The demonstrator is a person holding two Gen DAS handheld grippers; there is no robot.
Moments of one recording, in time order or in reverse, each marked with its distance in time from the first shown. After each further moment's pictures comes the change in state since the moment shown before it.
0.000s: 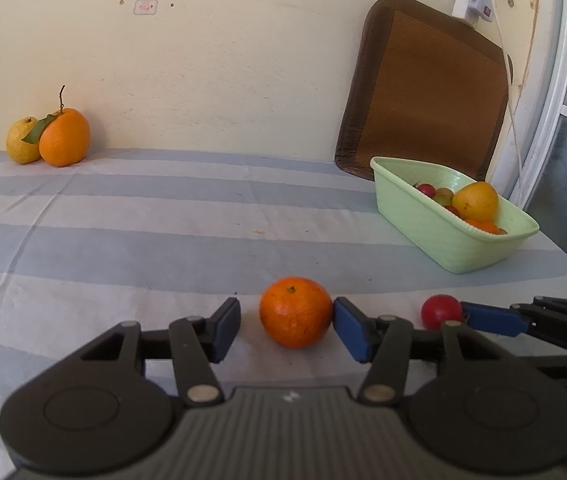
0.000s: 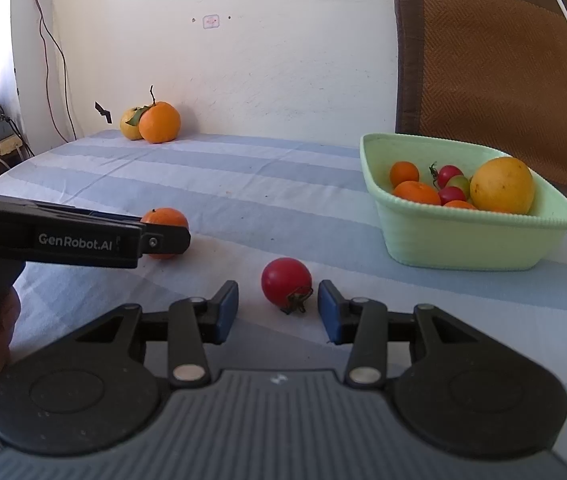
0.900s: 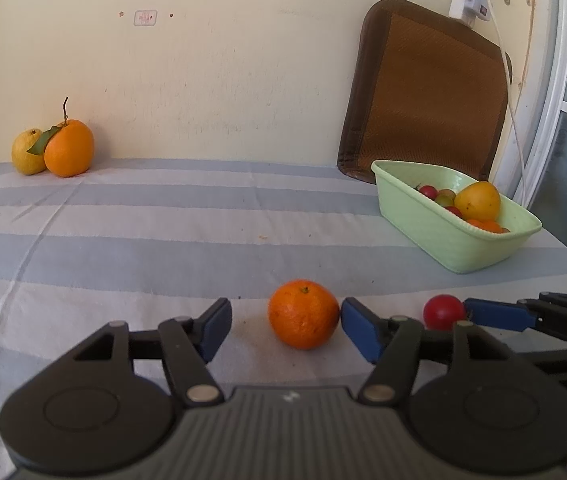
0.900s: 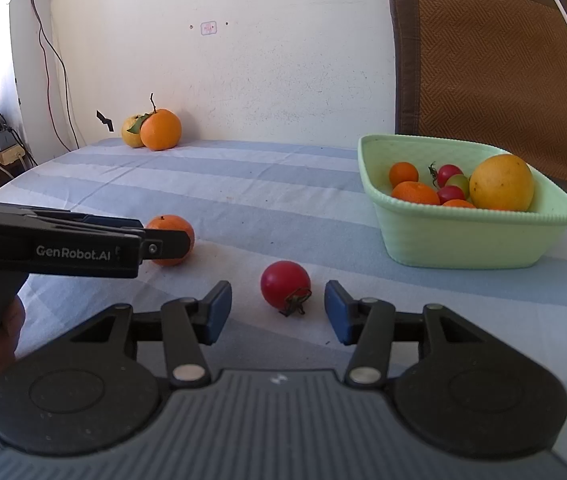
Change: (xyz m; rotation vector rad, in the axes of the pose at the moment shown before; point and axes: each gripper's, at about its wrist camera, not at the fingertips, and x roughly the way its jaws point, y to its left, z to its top) left arm -0.004 0.001 0.000 0.027 -0.019 0.017; right arm -0.001 -0.007 -0.001 0.016 -0.013 0.022
